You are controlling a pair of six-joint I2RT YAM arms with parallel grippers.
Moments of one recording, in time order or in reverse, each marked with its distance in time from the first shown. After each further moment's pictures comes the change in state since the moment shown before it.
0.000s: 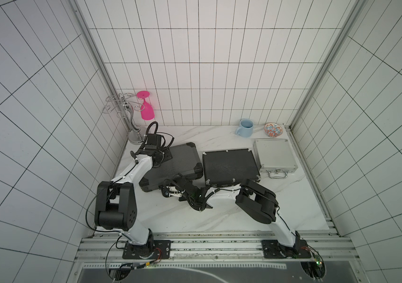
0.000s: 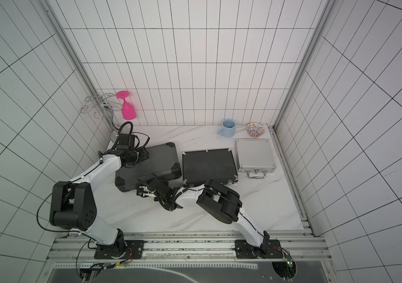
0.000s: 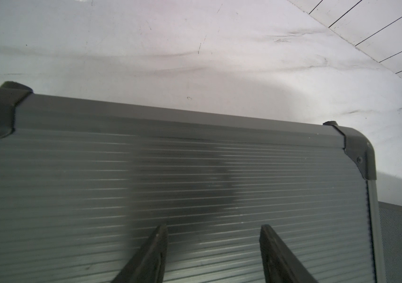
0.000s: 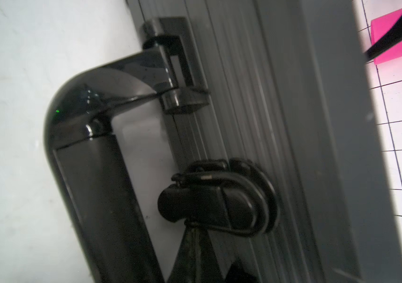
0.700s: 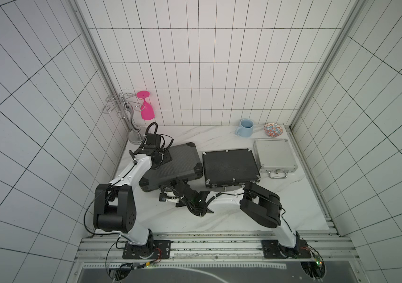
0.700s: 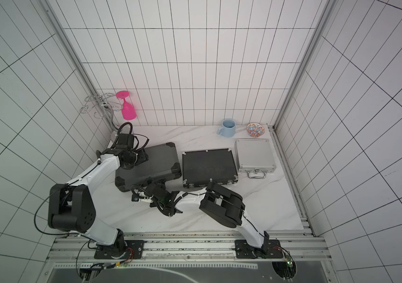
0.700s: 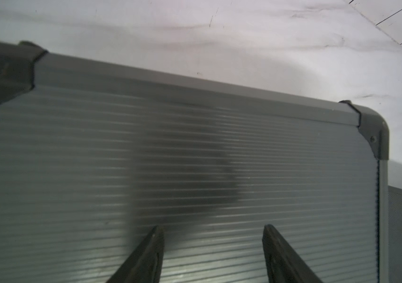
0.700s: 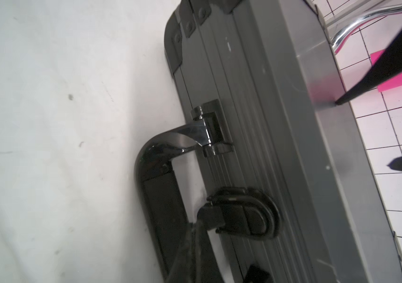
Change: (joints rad) left arm 0.008 -0.031 0.028 -0.138 0.000 -0.016; right arm 0.044 -0.098 -0.060 0.005 -0.064 0.084
